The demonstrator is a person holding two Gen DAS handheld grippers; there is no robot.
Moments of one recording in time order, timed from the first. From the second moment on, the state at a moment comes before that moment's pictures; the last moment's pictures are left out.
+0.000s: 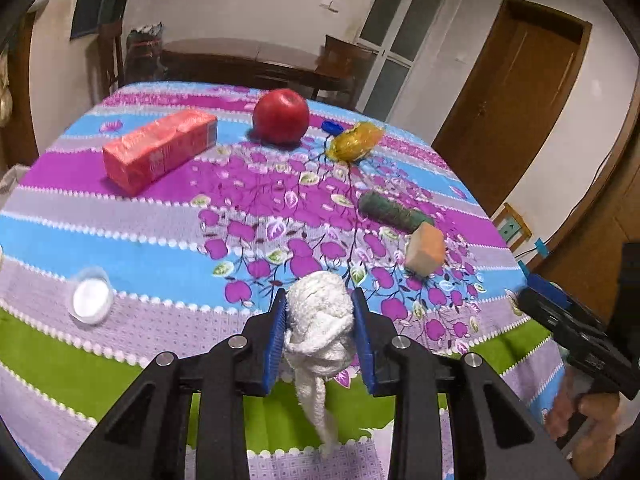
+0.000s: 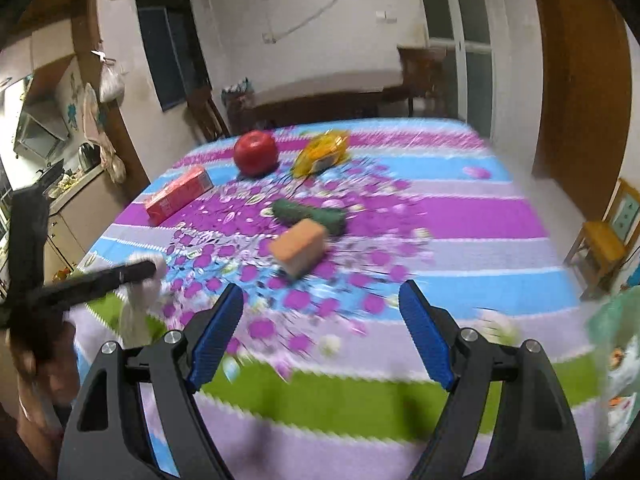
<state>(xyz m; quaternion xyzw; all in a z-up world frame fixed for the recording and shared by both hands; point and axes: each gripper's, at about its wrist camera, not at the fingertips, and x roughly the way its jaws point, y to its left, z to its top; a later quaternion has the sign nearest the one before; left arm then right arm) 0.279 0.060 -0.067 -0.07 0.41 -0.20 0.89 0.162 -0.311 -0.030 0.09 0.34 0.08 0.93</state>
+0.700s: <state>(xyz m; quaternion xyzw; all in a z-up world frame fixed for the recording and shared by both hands) 0.283 0.035 -0.095 -0.02 0.42 -0.17 0.89 0.205 -0.280 -0.053 0.11 0.38 0.05 0.92</state>
